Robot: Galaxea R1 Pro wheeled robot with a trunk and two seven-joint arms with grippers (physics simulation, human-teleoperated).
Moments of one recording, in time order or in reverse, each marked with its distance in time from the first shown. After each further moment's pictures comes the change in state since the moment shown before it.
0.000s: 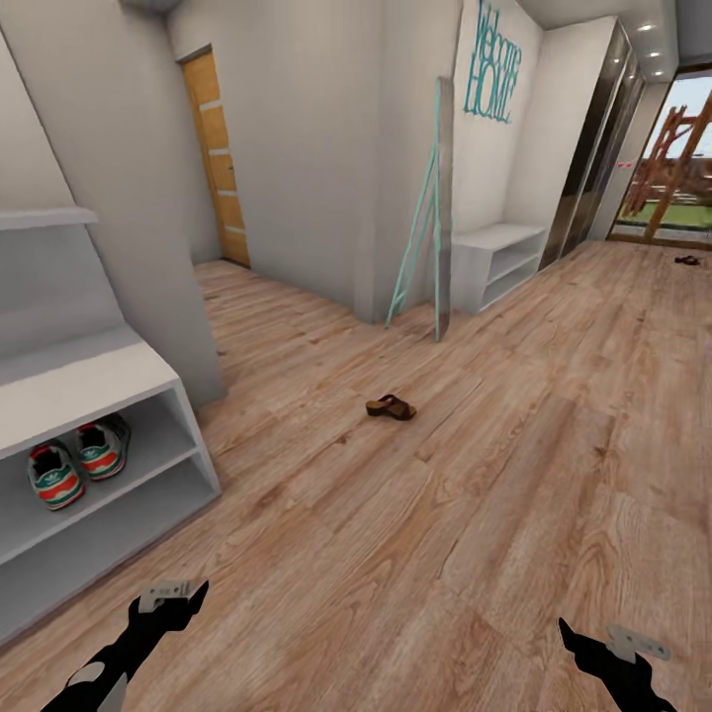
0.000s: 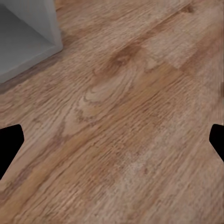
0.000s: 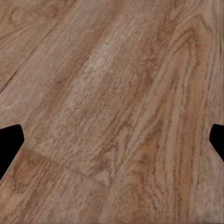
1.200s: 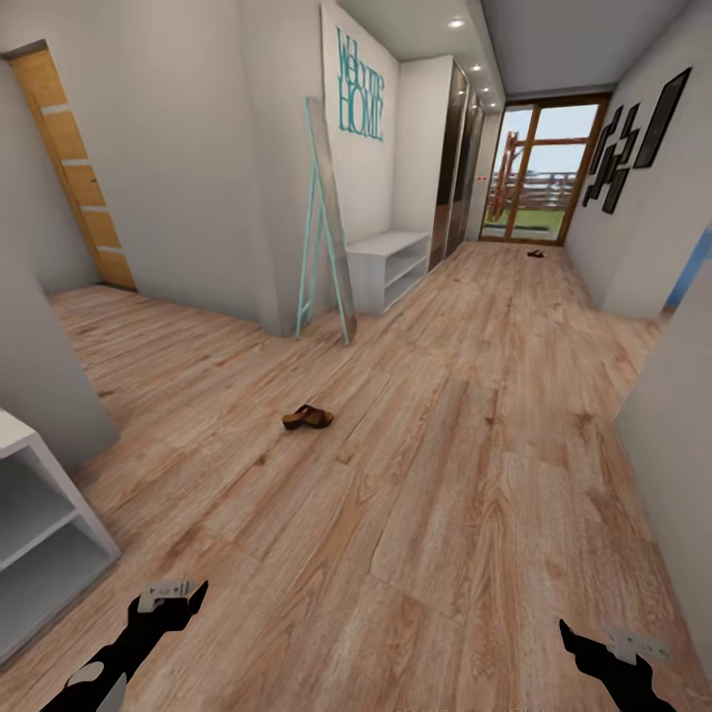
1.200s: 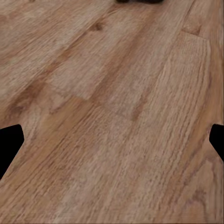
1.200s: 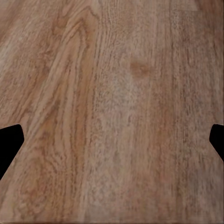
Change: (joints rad) left arm 0.000 0.001 0.000 0.000 0.000 0.000 0.000; right arm 0.003 0.000 0.000 0.000 0.000 0.000 0.000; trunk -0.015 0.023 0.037
